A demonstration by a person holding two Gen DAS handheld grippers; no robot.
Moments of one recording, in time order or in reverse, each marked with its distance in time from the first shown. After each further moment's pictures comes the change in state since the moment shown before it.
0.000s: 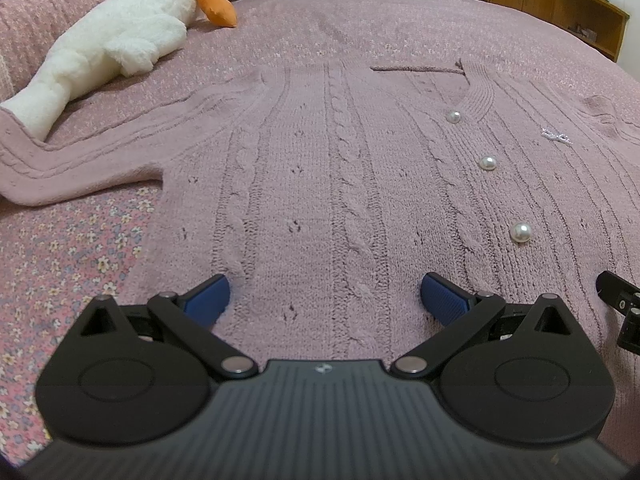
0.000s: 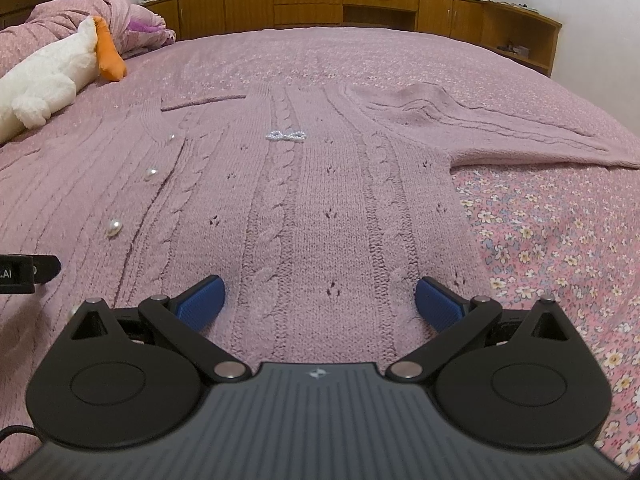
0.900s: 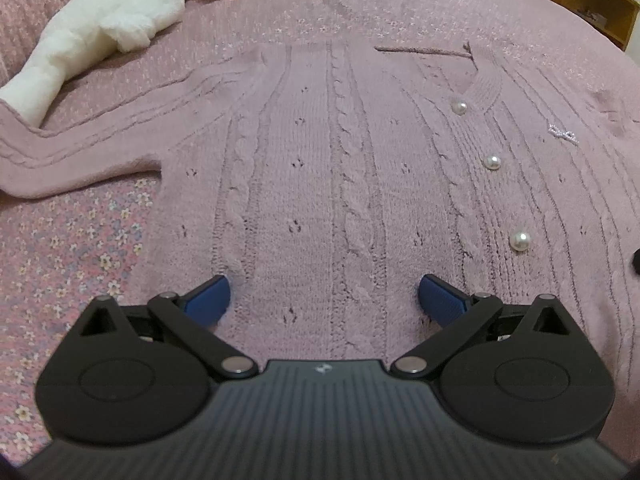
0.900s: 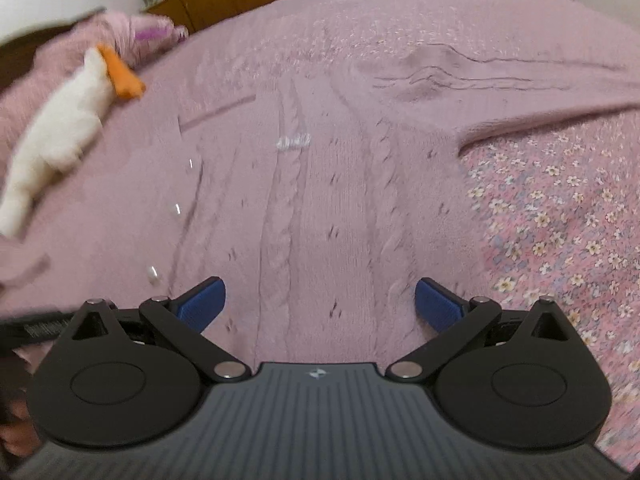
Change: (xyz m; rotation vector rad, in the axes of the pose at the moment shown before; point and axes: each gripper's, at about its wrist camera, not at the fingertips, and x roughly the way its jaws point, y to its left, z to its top) left arm 0.003 0.001 0.022 -0.026 0.118 -0.003; right arm -0.001 -0.052 0.044 0.214 0.158 0.224
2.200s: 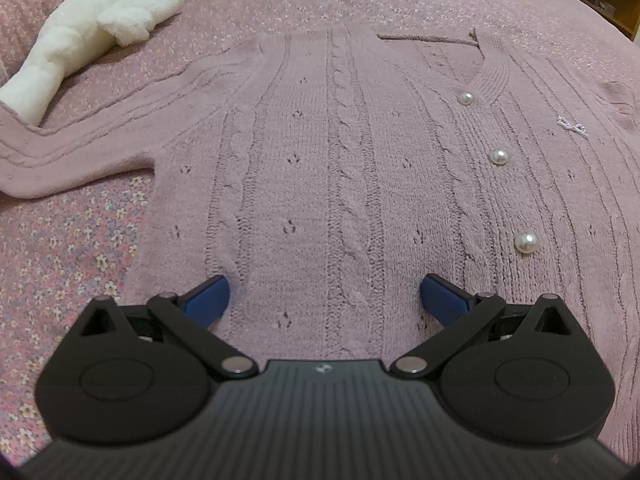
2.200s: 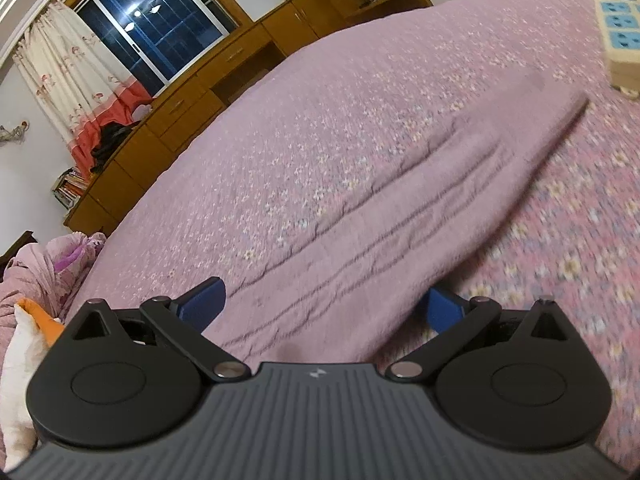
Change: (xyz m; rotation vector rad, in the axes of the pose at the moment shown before) left arm 0.008 -0.007 0.008 0.008 0.039 0.031; right arm 0.061 -0.298 0.156 0.458 -0.341 -0.051
